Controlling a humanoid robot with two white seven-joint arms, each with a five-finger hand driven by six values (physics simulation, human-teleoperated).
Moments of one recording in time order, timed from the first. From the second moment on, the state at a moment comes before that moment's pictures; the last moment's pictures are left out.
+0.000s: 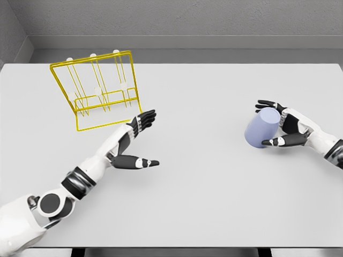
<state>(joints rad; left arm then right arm) -0.37 0.71 -1.07 -1.68 0.57 -0.40 0.23 -0.49 -0.80 0.86 -1.01 -1.02 -0.47 0.61</state>
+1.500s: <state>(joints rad) -0.38 0.74 -1.03 -1.67 0.57 -0.41 0.04 -0.54 -0.73 0.86 -1.20 -0.97 -0.50 0.61</state>
